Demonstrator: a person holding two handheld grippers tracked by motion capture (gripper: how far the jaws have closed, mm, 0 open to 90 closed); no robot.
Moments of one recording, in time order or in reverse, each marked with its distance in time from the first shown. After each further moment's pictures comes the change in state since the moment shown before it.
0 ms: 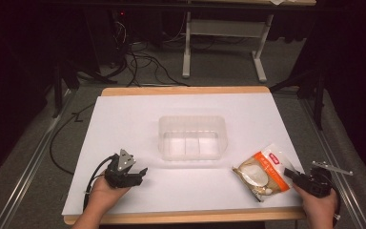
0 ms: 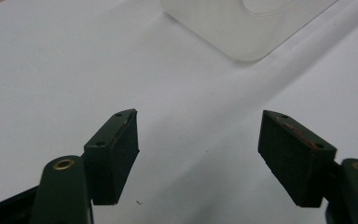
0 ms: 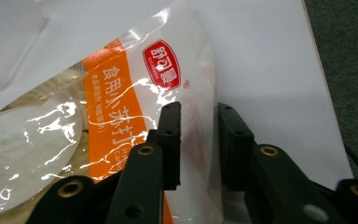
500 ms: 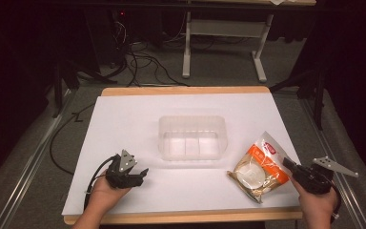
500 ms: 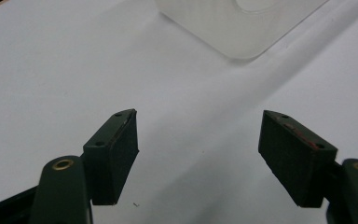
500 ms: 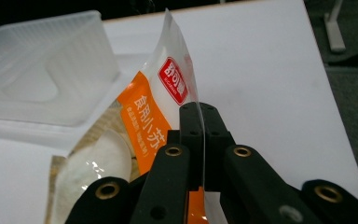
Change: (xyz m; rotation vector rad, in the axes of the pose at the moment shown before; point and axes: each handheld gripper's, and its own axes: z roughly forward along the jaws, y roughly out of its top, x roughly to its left) left arm -0.003 0.000 0.001 0.003 -0.001 0.025; right arm 0.048 0.019 -0.030 -0.211 0.068 -0.166
